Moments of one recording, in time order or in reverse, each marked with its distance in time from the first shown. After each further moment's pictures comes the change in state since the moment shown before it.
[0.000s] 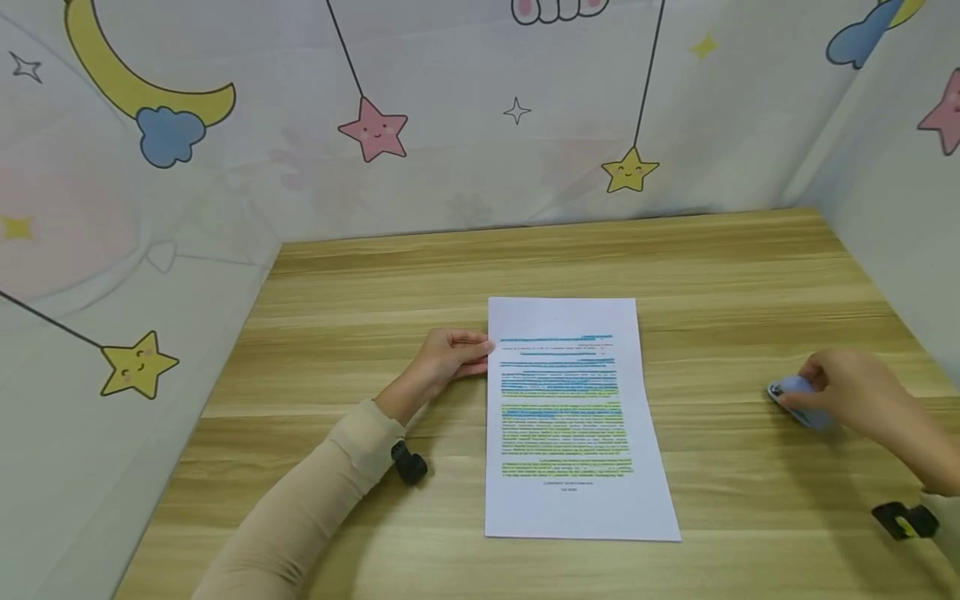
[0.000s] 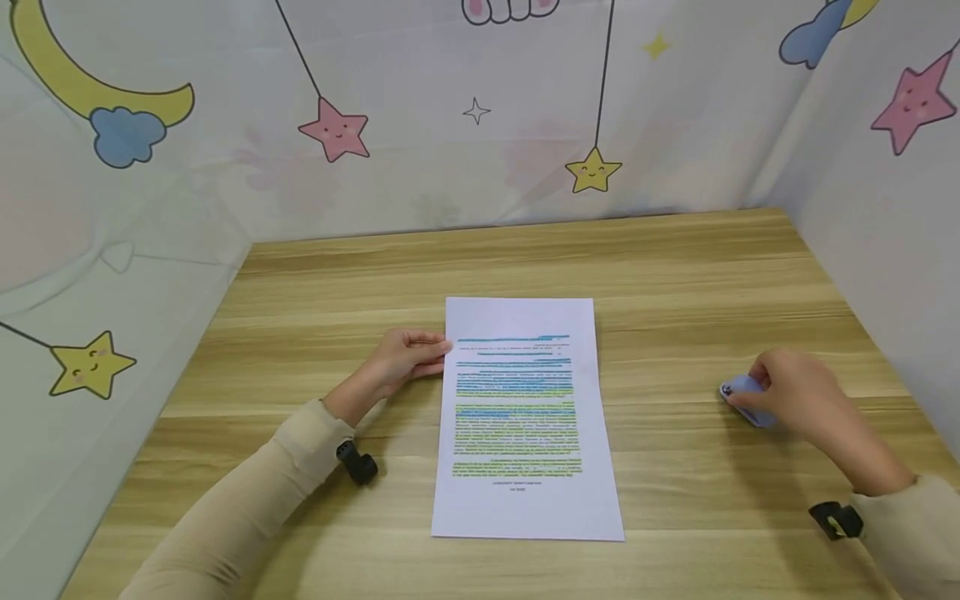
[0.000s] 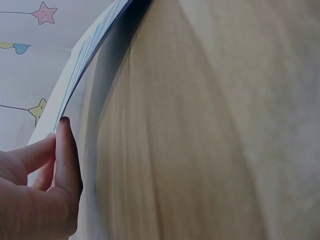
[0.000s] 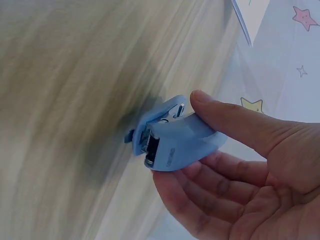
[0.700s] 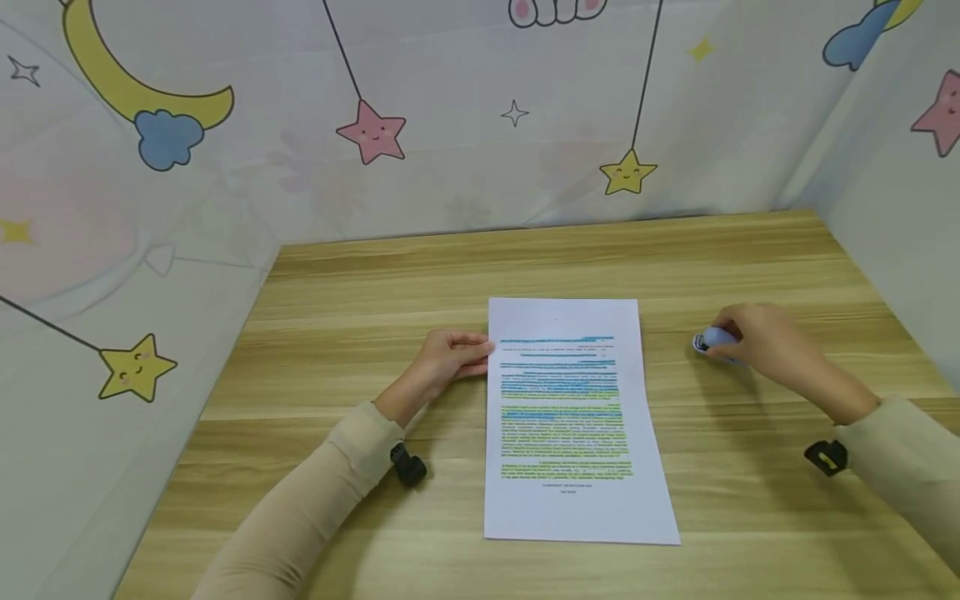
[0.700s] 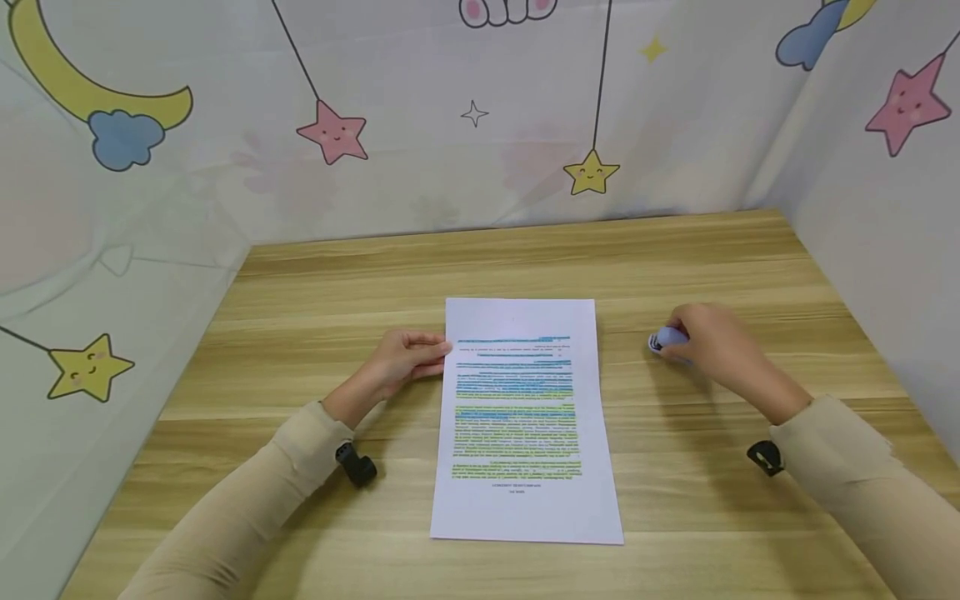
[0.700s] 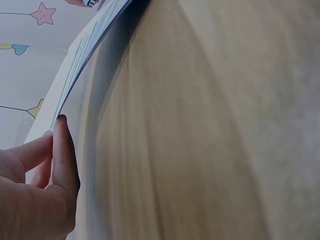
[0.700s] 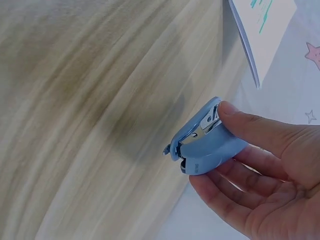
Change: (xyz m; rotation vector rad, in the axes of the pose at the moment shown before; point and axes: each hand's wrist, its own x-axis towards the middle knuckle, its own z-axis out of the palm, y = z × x) left_hand 0.000 0.002 0.003 0.006 -0.003 0.012; right_hand 0.068 -0.051 -0.002 0.065 0.023 -0.159
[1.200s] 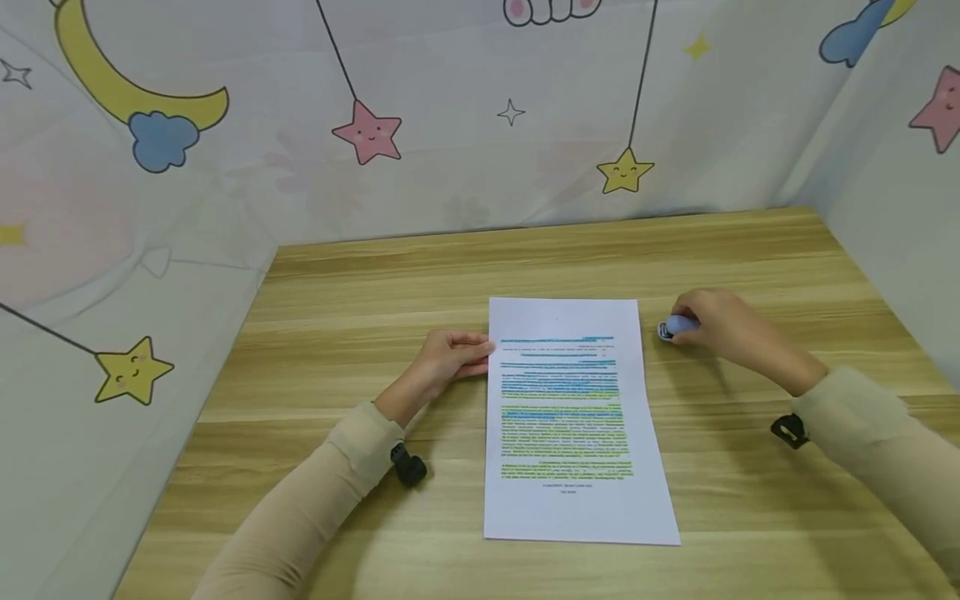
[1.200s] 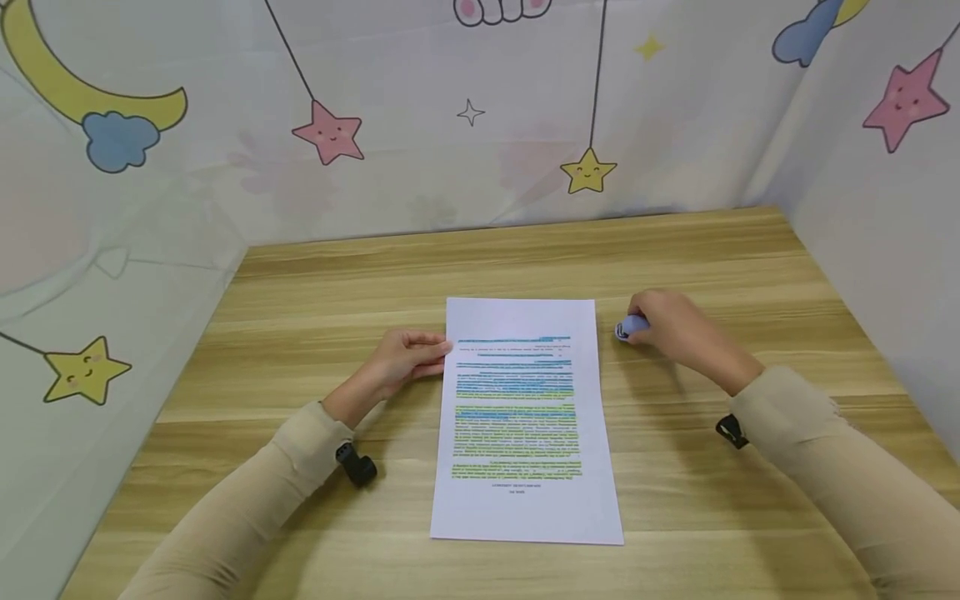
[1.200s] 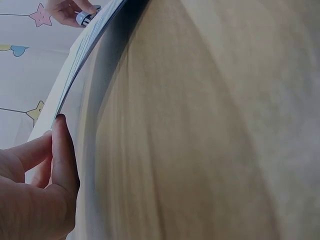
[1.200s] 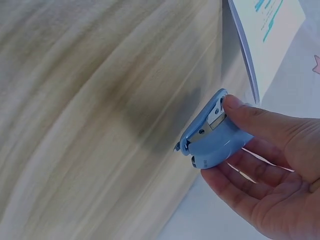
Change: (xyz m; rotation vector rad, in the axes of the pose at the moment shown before) left_hand 0.001 0.001 0.004 0.013 -0.001 -0.003; right_hand 0.037 -0.018 0.006 -0.004 -0.049 -0.051
